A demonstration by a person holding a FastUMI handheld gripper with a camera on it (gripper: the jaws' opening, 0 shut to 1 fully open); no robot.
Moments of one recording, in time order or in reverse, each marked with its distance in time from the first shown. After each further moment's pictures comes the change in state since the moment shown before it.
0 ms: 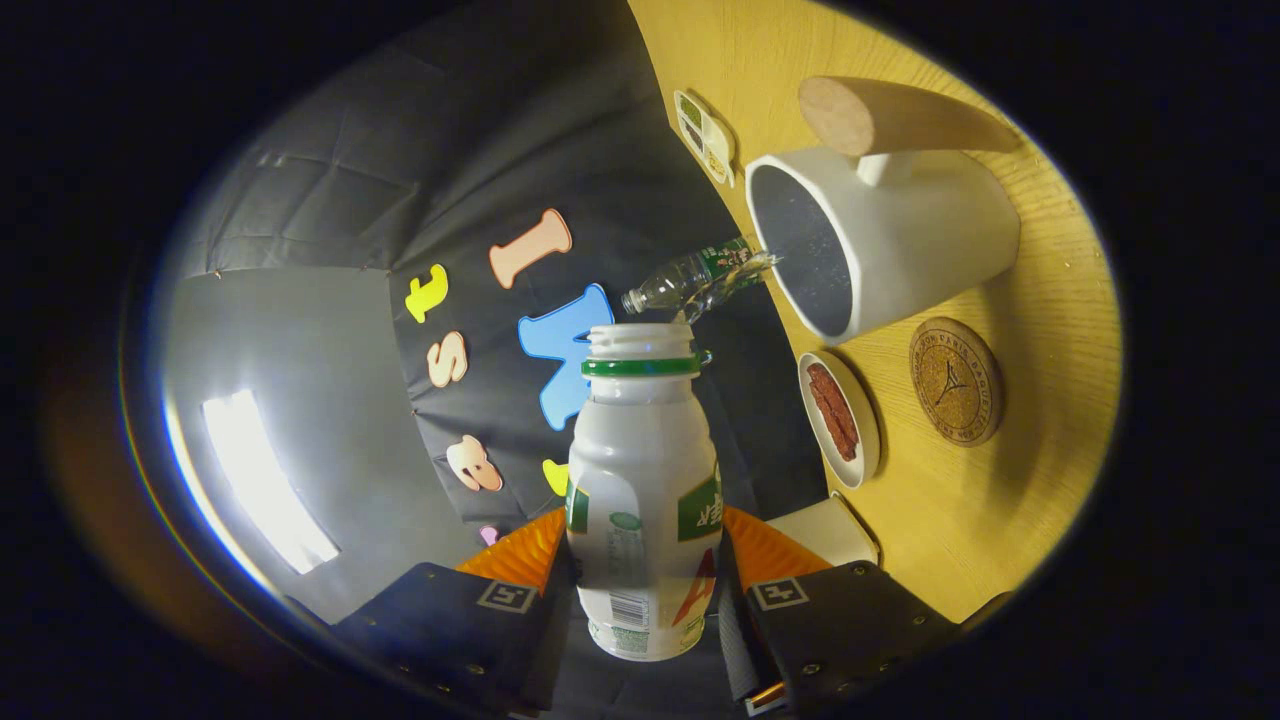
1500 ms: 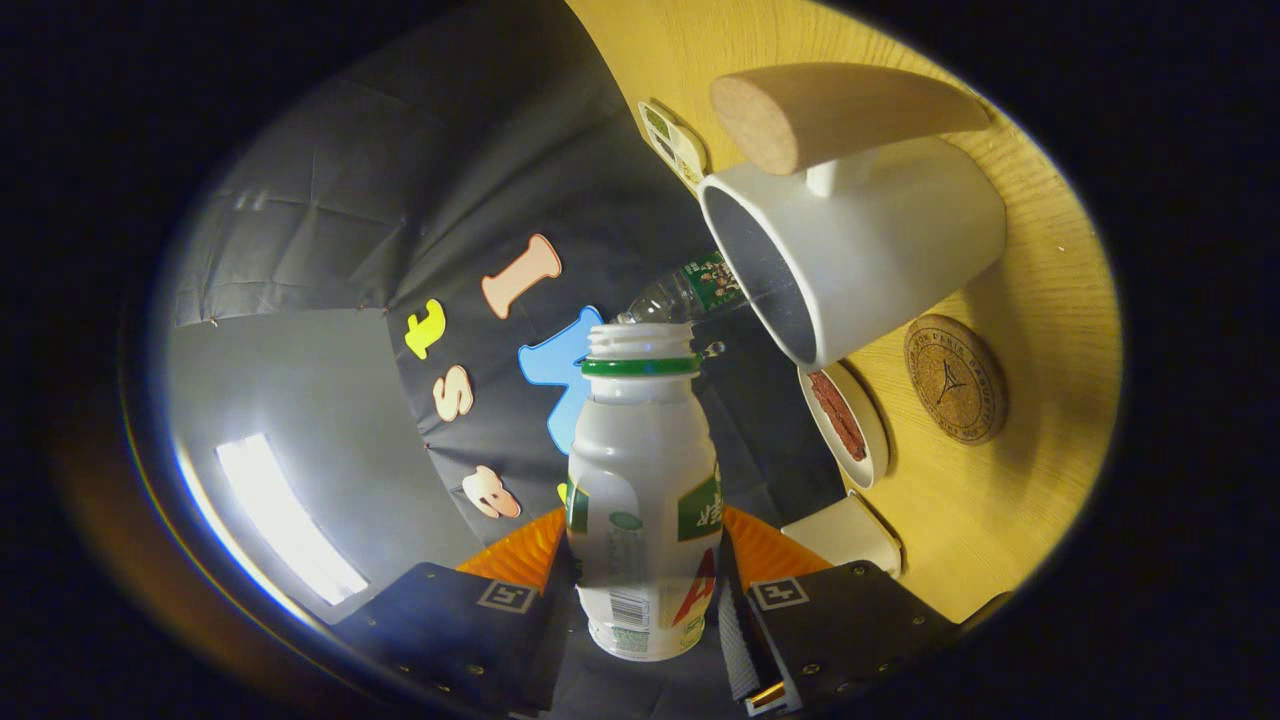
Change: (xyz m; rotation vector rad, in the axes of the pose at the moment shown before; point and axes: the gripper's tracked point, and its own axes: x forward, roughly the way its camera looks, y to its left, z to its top) arm 0.006 -0.003 0.015 0.097 -0.044 0.023
